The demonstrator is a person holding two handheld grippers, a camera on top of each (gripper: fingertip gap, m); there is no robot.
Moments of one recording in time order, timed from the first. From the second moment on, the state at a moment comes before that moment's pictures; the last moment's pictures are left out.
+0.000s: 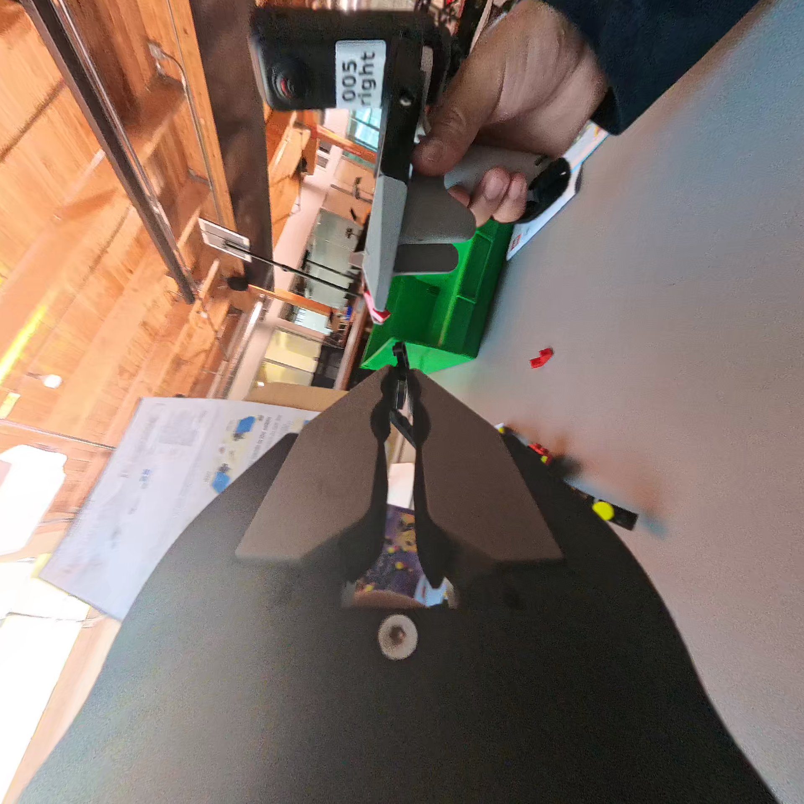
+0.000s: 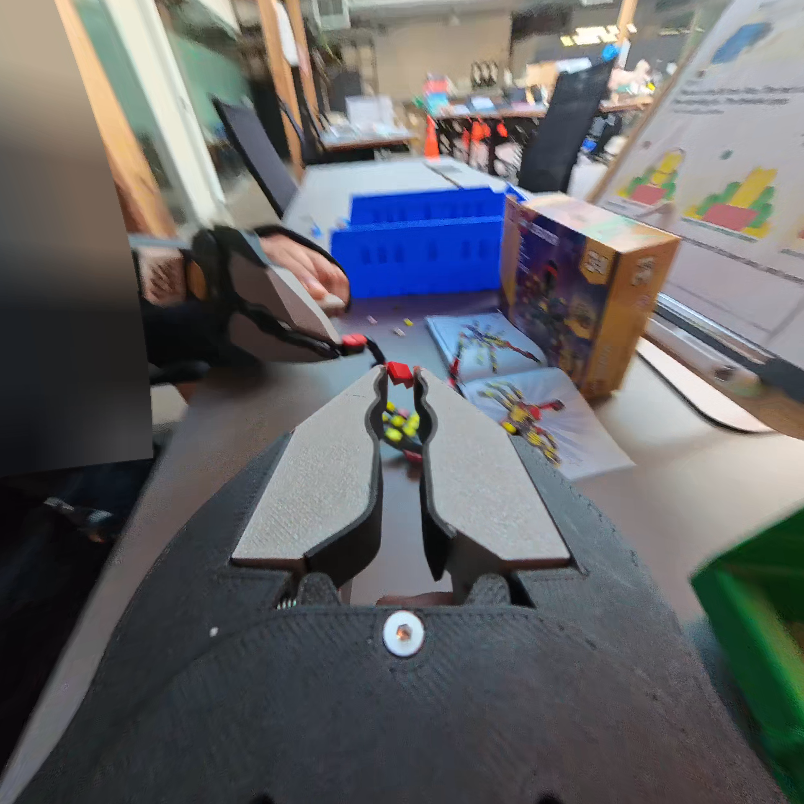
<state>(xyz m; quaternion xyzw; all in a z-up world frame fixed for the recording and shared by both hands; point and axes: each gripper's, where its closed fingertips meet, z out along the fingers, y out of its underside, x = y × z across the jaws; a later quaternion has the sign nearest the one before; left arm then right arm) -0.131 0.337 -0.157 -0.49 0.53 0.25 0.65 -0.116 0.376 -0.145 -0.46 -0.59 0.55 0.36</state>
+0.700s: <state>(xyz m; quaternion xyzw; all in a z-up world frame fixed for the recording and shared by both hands) -0.141 0.352 -0.146 -0.59 0.37 -0.04 0.71 -0.132 0.365 -0.199 -0.52 -0.64 0.48 0.28</state>
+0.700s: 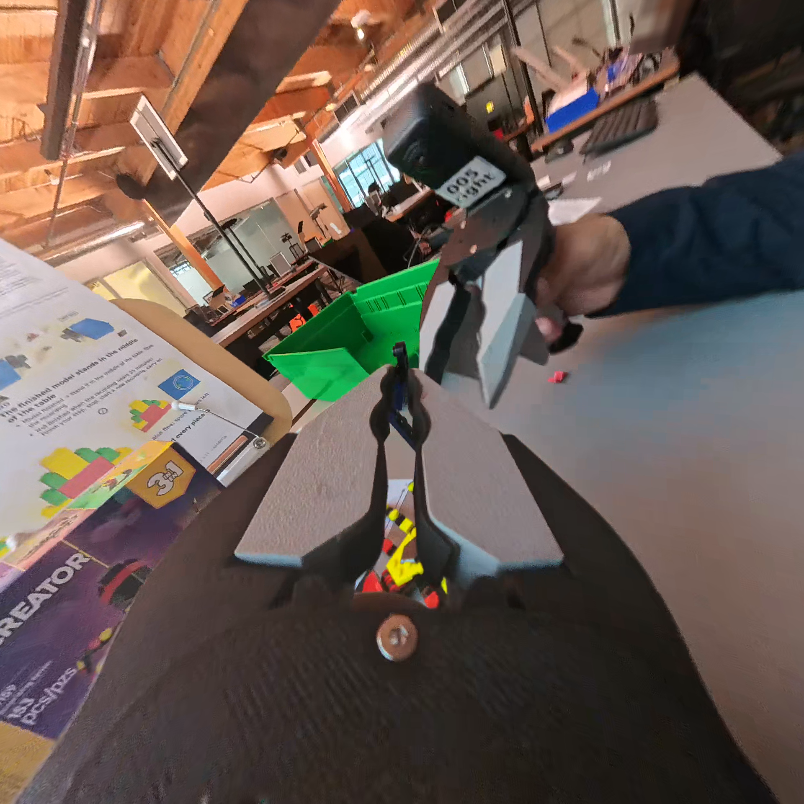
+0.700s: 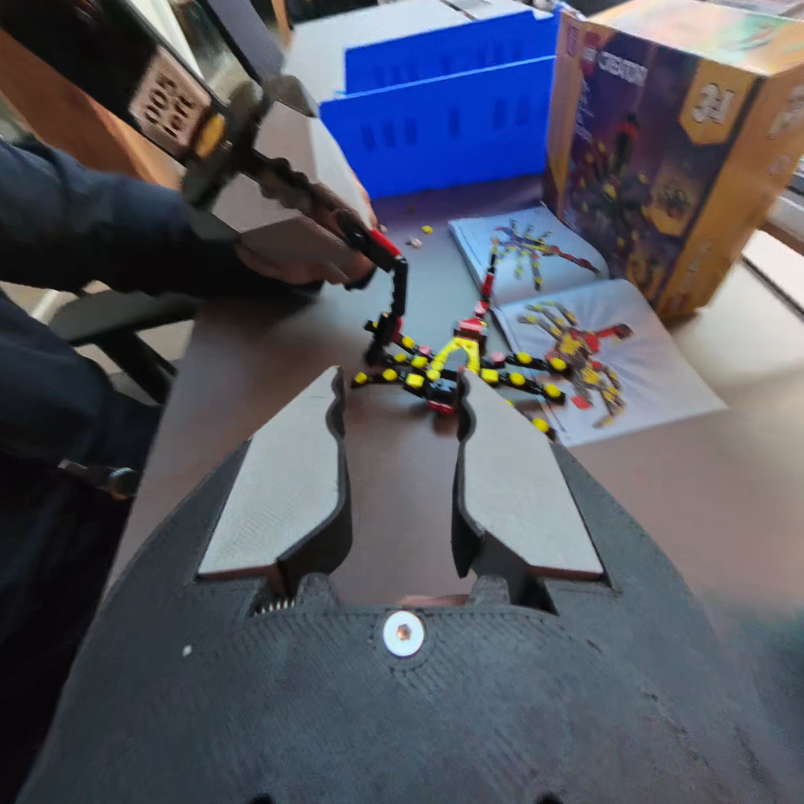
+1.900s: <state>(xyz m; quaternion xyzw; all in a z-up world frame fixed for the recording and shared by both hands) -0.143 0.363 -0.183 -0.72 0.30 -0.23 0.58 -0.144 0.394 -0.197 -0.30 -0.73 -0.06 0.61</state>
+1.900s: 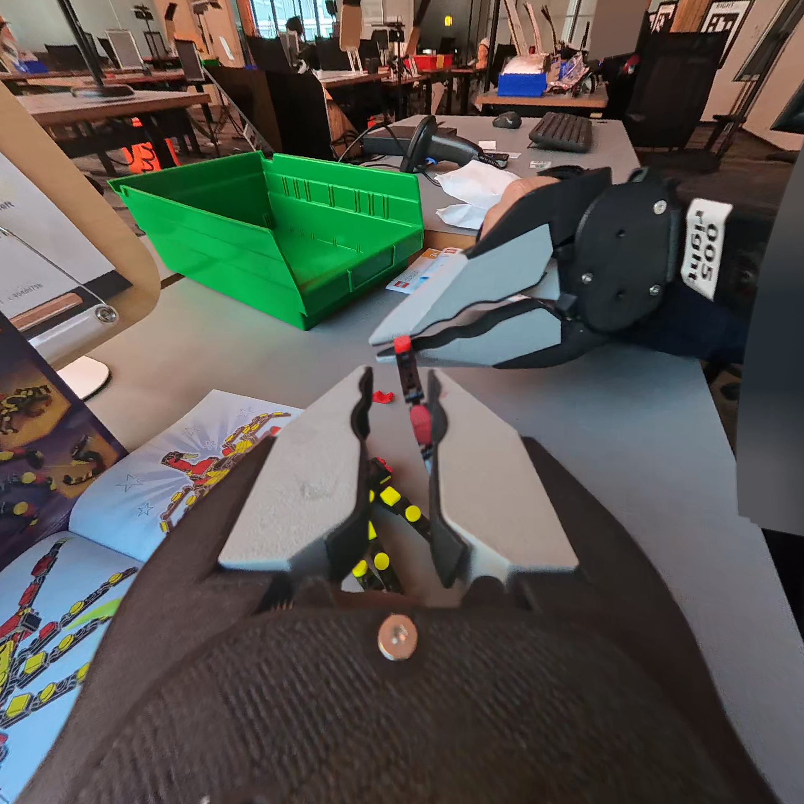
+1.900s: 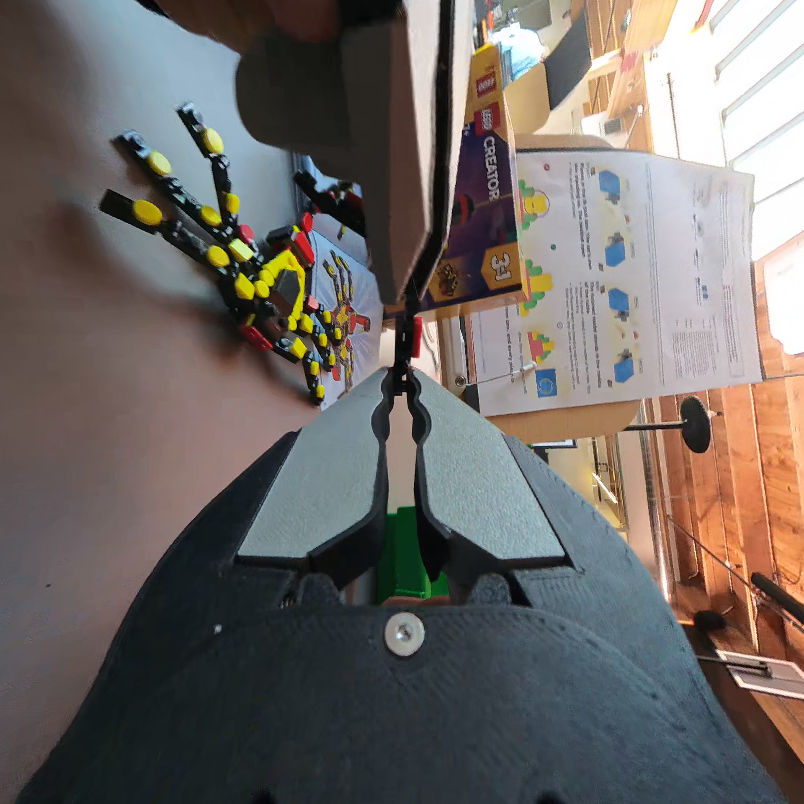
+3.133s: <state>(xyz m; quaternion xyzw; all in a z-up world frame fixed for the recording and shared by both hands) -0.139 0.353 -0.174 -0.65 0.40 -0.10 0.64 -0.136 0.360 -0.171 -0.37 -0.70 0.27 0.55</state>
